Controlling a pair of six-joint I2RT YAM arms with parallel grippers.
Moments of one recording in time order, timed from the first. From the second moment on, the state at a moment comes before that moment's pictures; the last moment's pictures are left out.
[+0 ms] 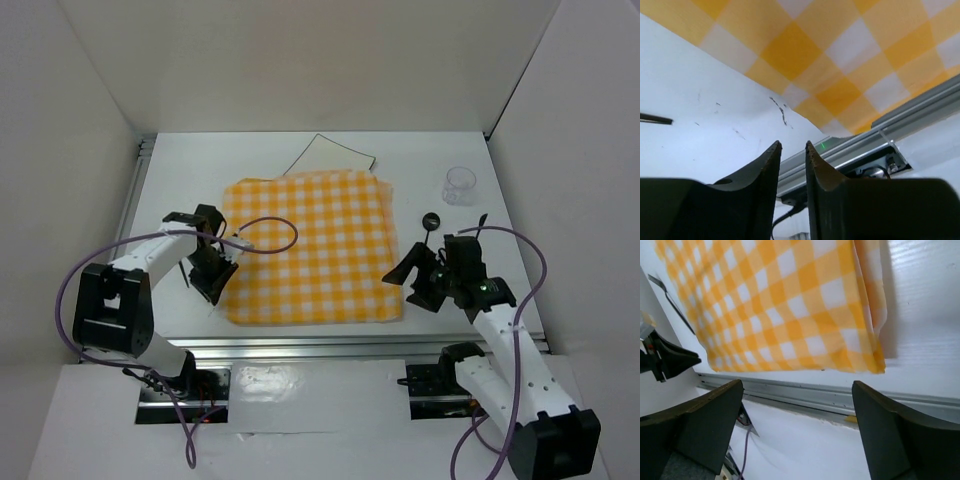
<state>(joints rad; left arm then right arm) -0.15 1.51 0.96 -1.02 0.16 0.44 0.16 0.78 0.59 -0.68 -0.35 0.81</state>
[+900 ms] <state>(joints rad) -0.34 1.85 1.20 -0.76 -0.02 0.41 0.17 1.73 0.86 -0.18 -0.38 0.66</state>
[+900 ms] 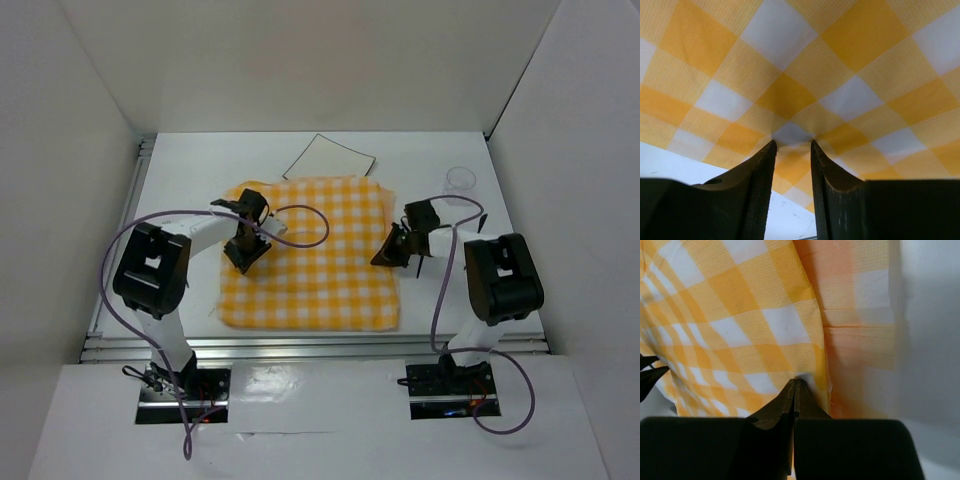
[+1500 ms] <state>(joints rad) -0.34 1.72 1.03 -0.80 0.04 0.38 0.28 1.57 0.83 -0.33 -0.28 0.69</state>
